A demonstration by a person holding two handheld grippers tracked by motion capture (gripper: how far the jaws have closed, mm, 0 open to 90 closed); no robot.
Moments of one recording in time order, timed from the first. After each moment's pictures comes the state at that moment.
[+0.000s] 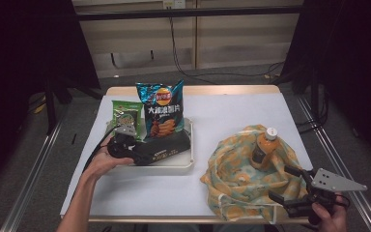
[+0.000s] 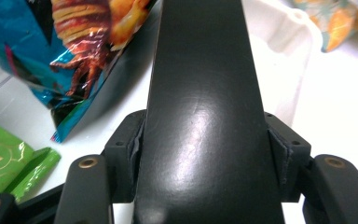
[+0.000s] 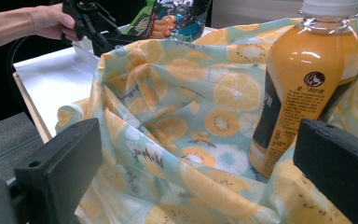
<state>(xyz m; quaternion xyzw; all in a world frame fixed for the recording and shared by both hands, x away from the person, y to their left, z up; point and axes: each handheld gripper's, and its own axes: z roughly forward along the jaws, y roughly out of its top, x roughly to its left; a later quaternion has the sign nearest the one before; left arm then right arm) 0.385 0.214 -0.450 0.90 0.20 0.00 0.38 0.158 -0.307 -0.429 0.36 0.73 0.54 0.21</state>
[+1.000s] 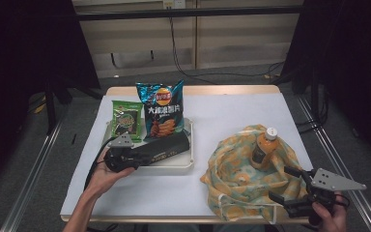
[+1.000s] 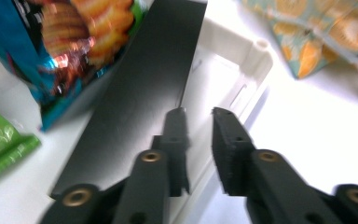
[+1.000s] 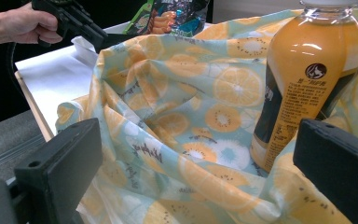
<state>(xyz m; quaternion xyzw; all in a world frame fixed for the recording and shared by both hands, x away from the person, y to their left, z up) 0.330 0.211 -0.437 0.87 0.25 0.05 0.42 0.159 -0.308 -0.431 0.36 0.73 0.54 0.20</state>
